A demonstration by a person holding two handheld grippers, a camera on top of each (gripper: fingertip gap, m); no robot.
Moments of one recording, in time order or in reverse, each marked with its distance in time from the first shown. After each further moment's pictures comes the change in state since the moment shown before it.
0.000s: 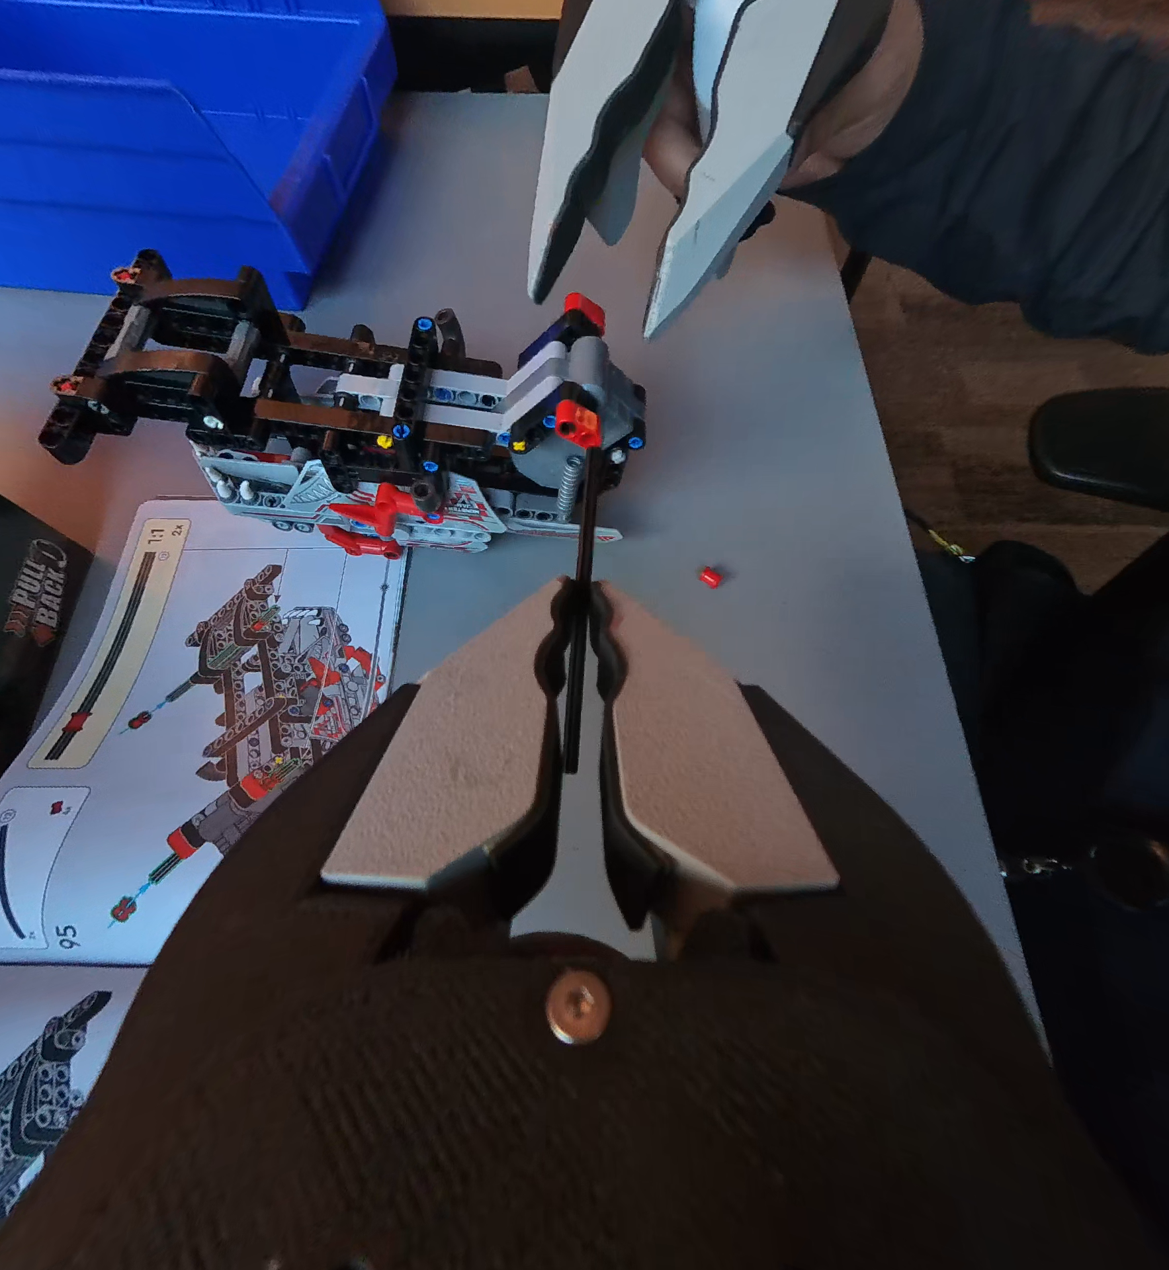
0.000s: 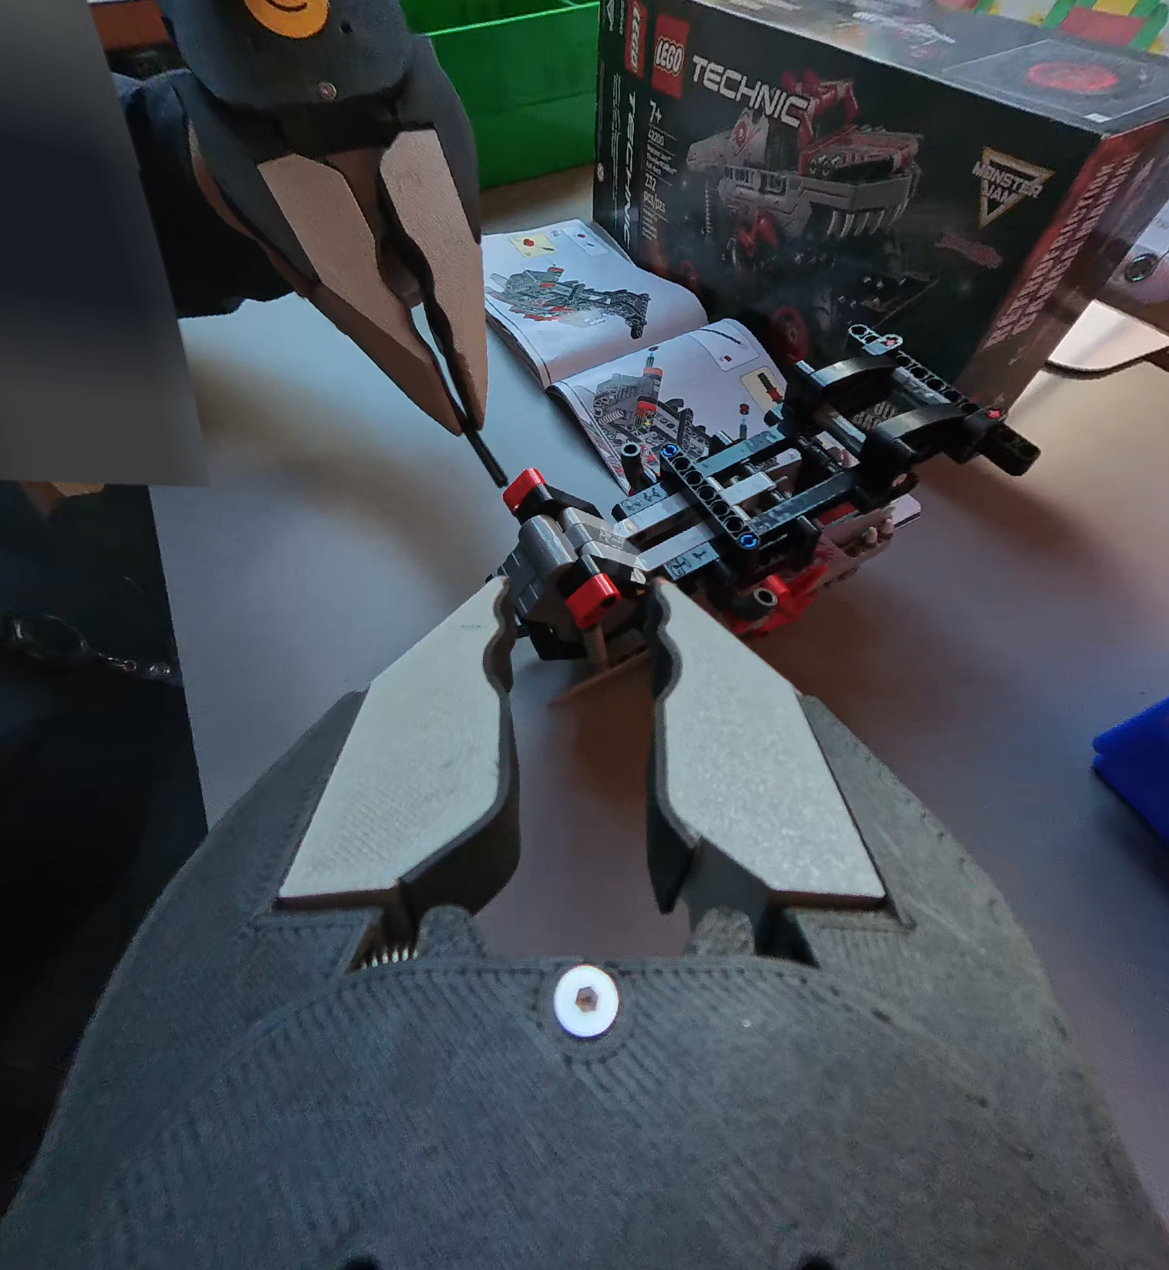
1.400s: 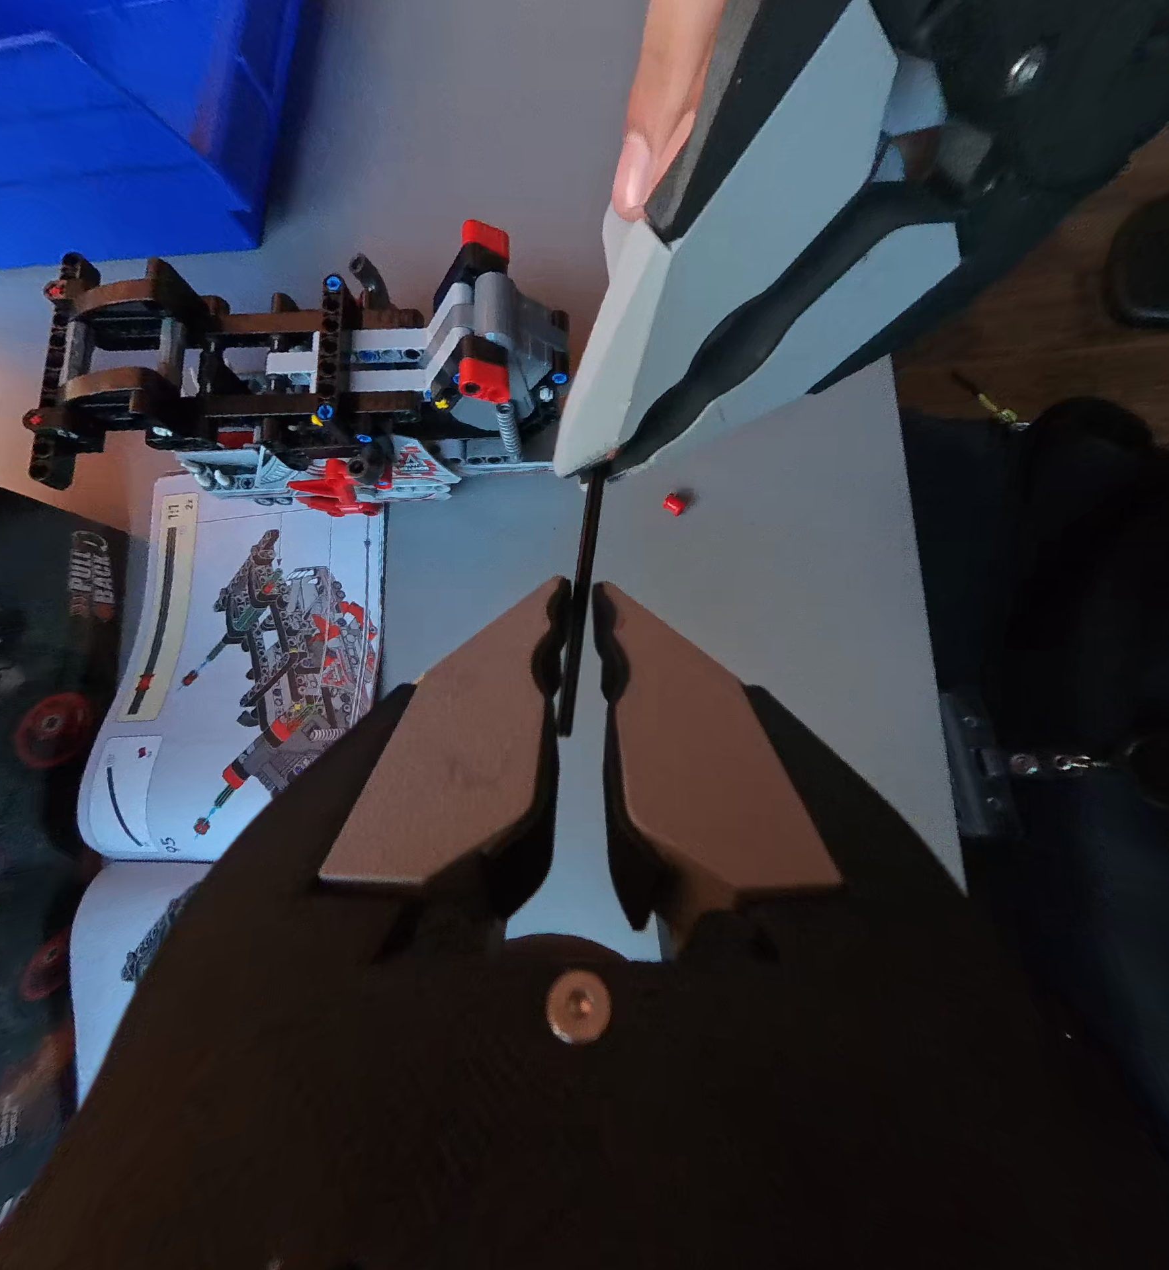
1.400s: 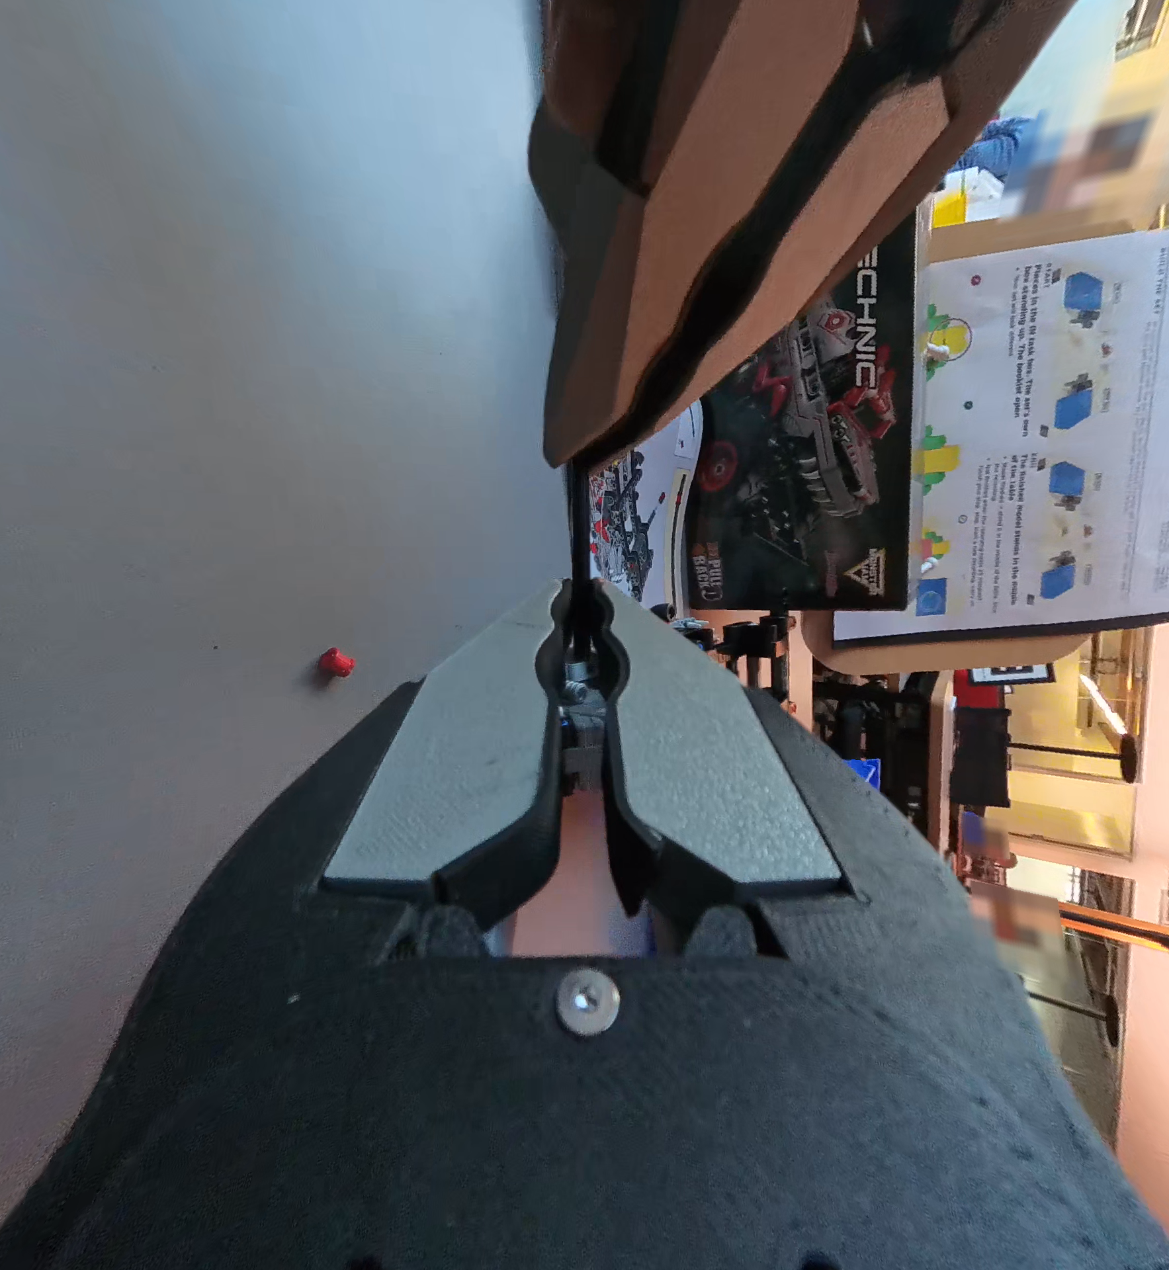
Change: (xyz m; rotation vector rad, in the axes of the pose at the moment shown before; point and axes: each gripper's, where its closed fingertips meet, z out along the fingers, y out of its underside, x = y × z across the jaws) left arm 0.027 0.005 -0.012 -0.221 -0.079 0.143; right arm -0.054 -0.016 0.052 -0.357 0.377 -0.959
